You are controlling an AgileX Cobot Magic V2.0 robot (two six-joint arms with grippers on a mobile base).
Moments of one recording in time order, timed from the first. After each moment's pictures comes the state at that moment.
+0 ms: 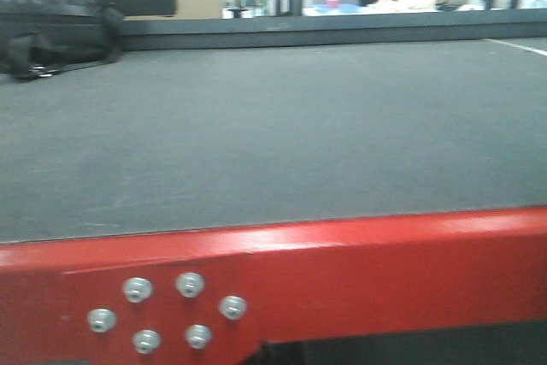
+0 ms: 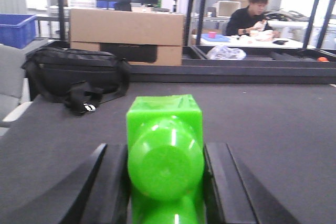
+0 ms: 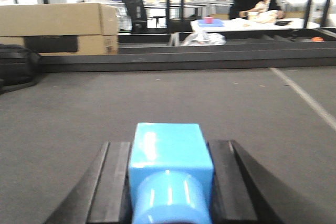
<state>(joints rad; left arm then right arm) 0.06 0.24 -0.55 -0.16 0.39 0.12 0.12 0.31 -0.55 0.16 0.35 -0.08</state>
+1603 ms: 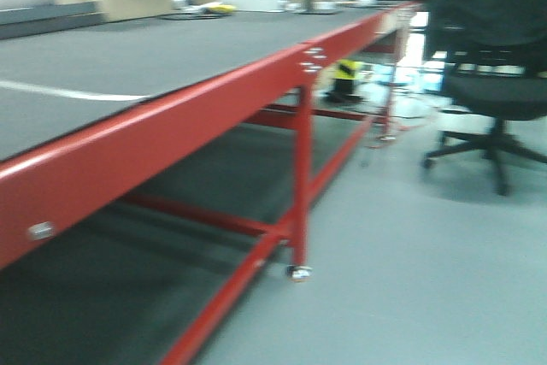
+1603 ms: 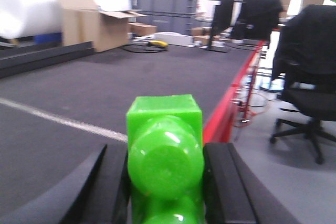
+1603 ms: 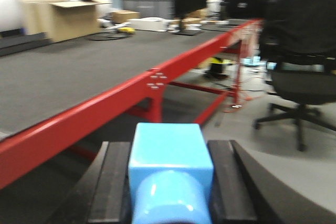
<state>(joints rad) 0.06 0.23 -0.55 -0.16 0.39 0.12 0.12 0.31 -0.55 0.16 0.35 -0.08</state>
